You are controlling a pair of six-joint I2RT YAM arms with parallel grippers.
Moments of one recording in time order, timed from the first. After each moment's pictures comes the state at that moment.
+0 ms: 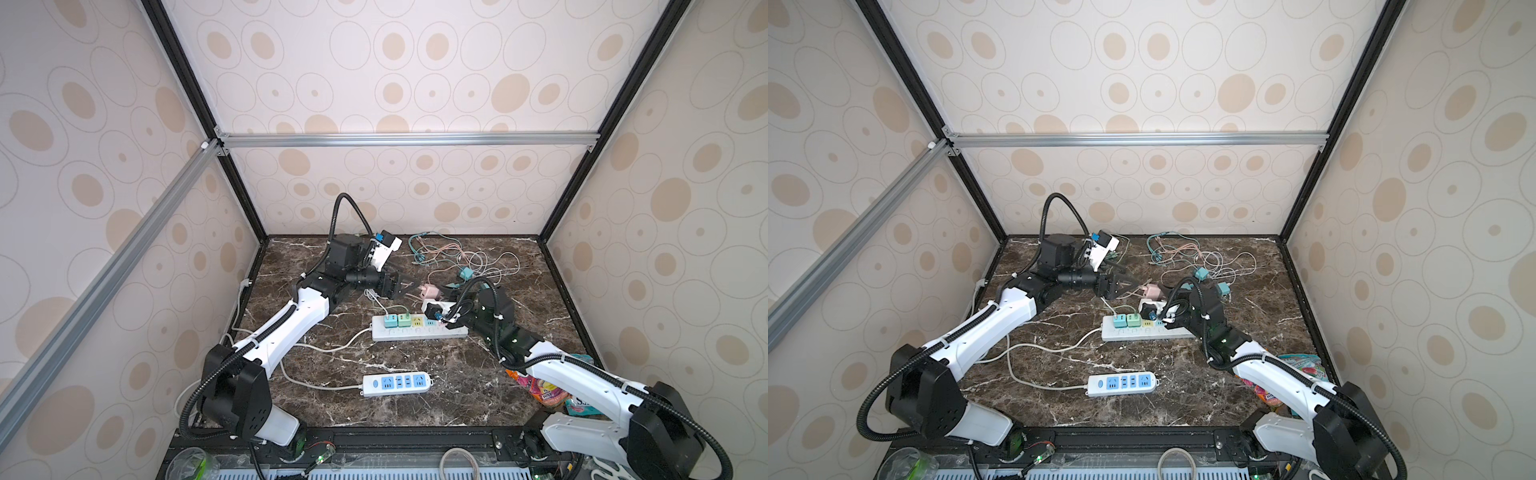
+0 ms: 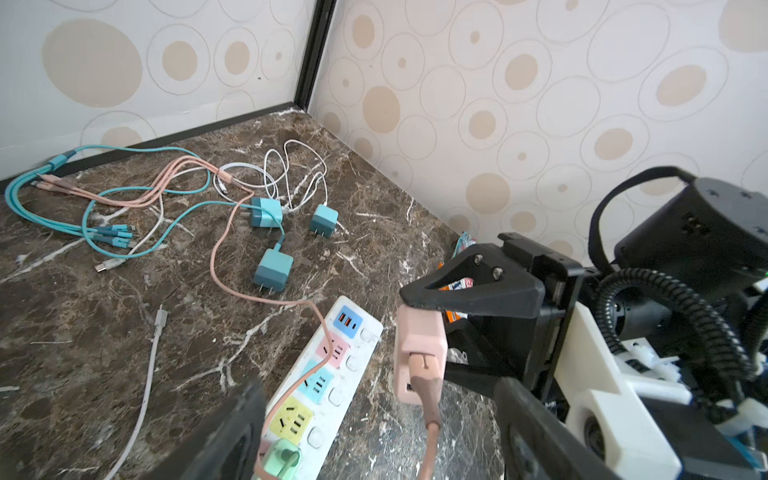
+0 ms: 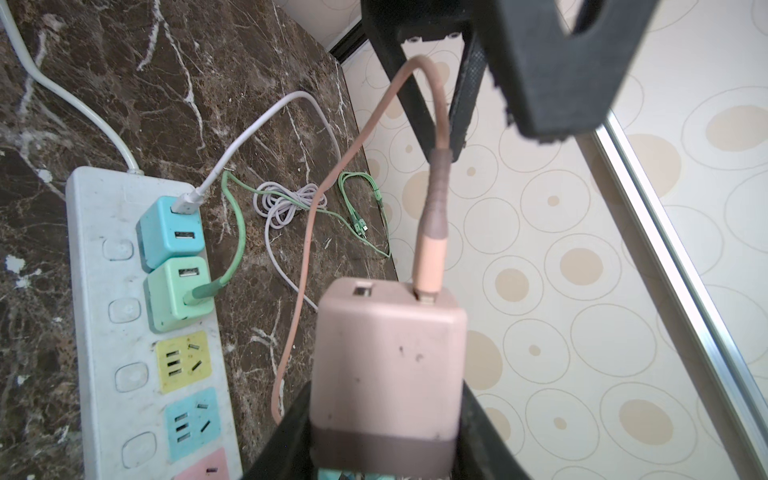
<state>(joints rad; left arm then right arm) -0.45 1.49 1.24 -0.22 0.77 -0.12 0.64 1.17 0.68 0.25 -0.05 -1.04</state>
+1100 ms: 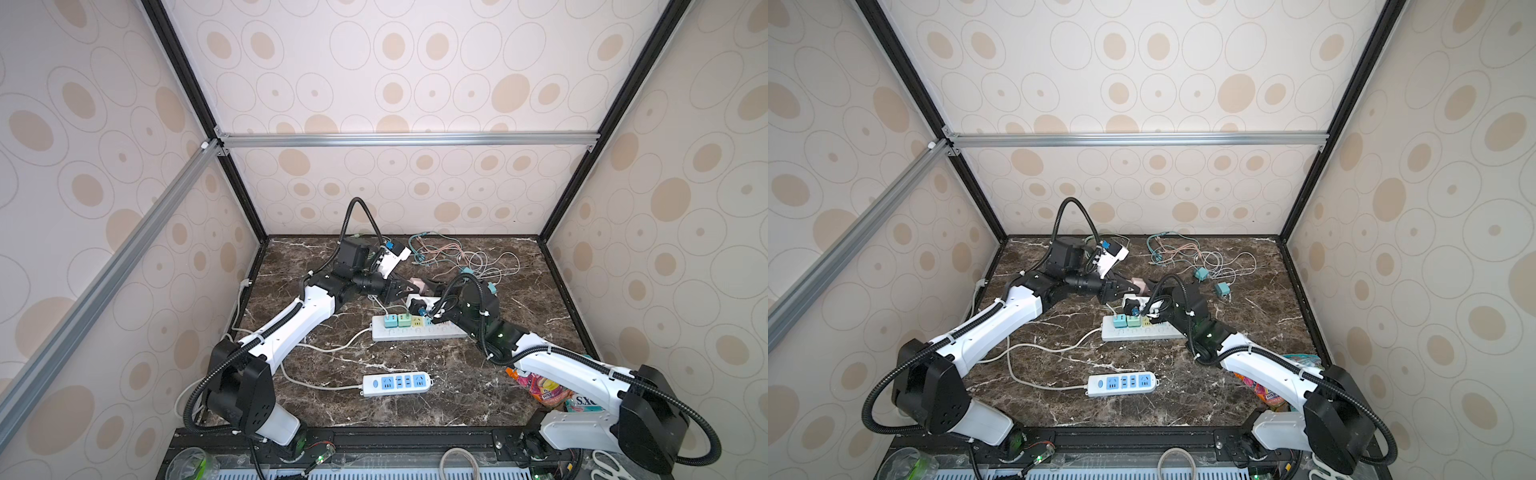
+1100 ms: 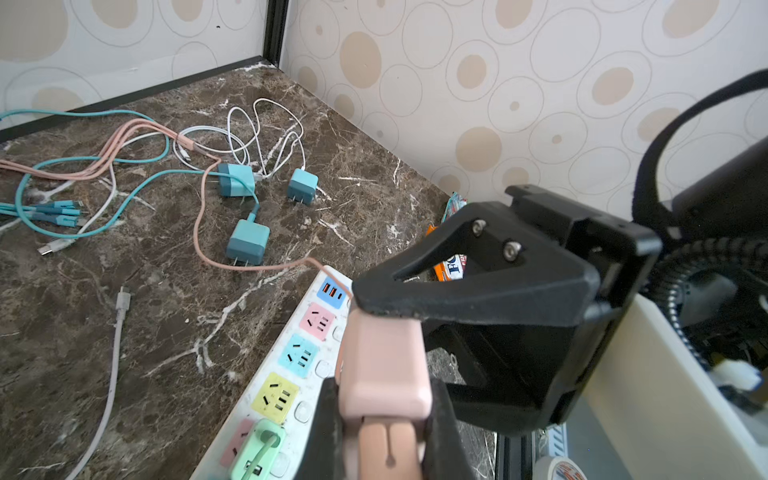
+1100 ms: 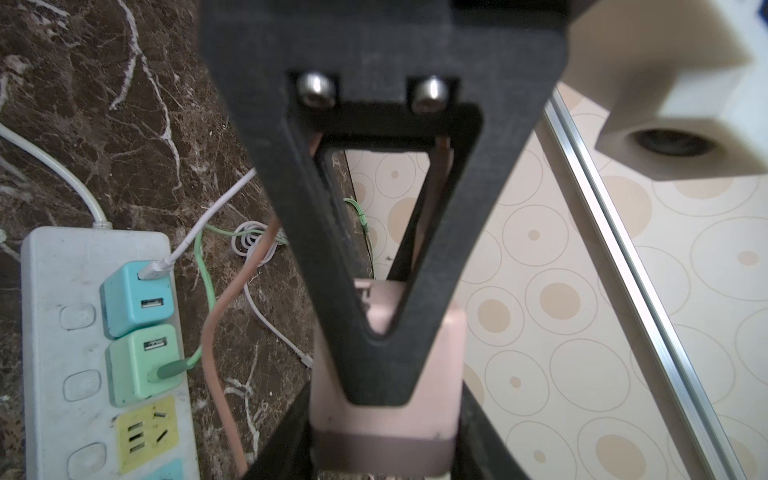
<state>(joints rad) -0.49 1.52 1.26 -0.33 0.79 -0.03 0.74 1.27 0.78 0.28 0.05 -1.03</state>
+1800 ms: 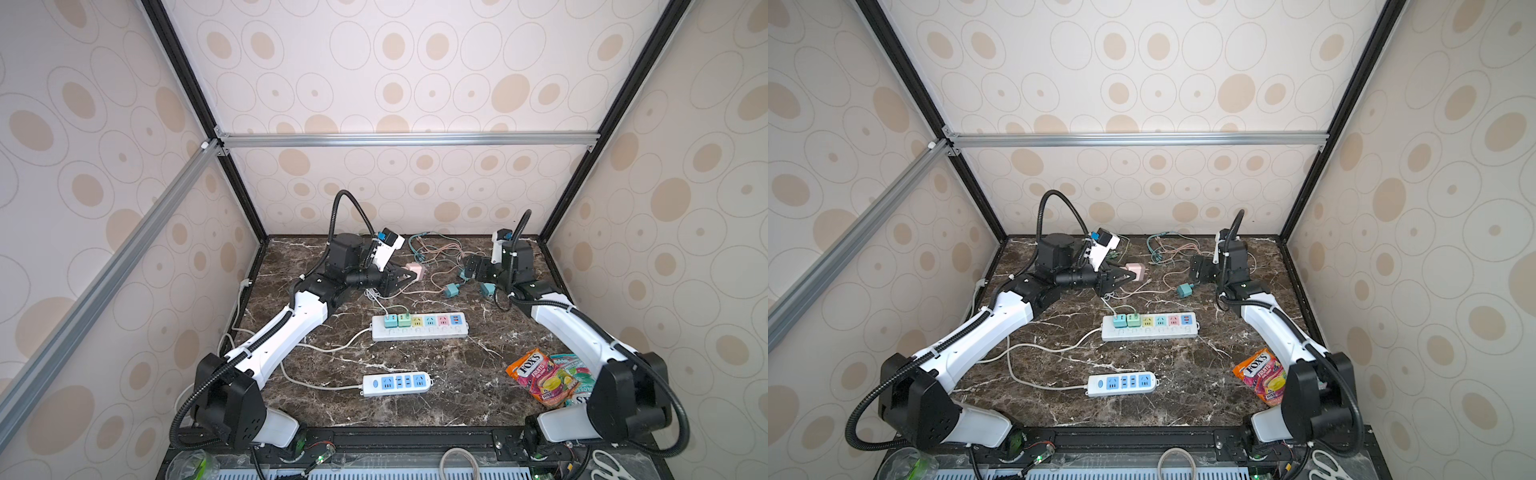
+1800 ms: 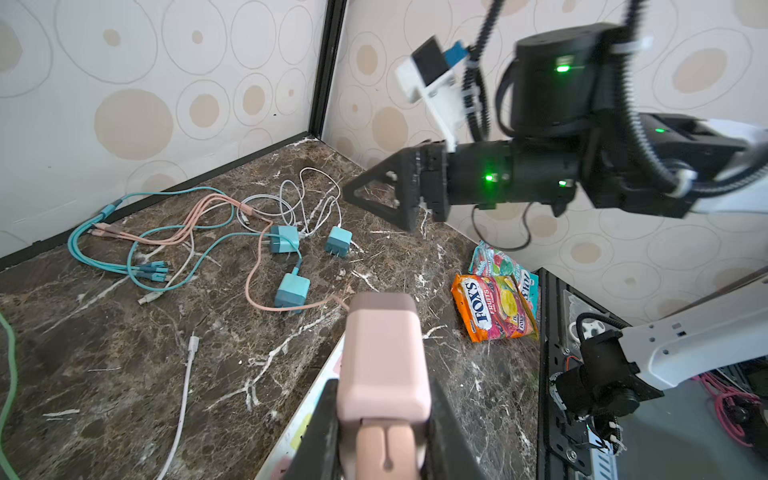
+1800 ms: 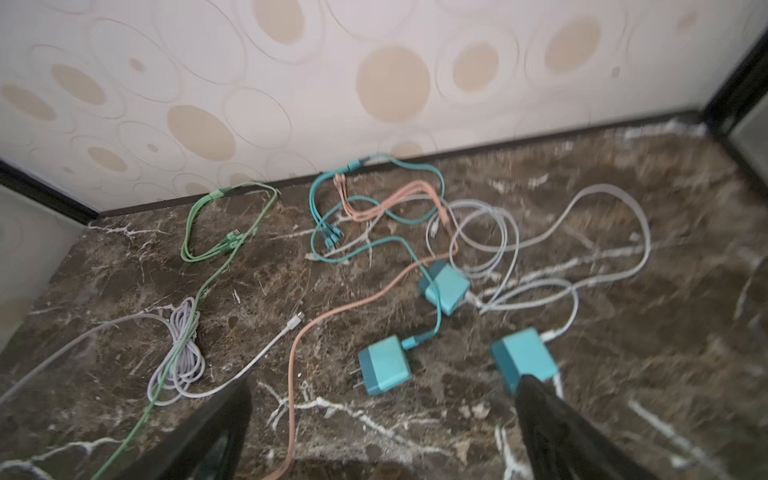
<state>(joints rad) -0.49 1.44 1.24 -0.20 0.68 -0.08 0.21 1.47 1.10 -0.21 -0.02 0.40</state>
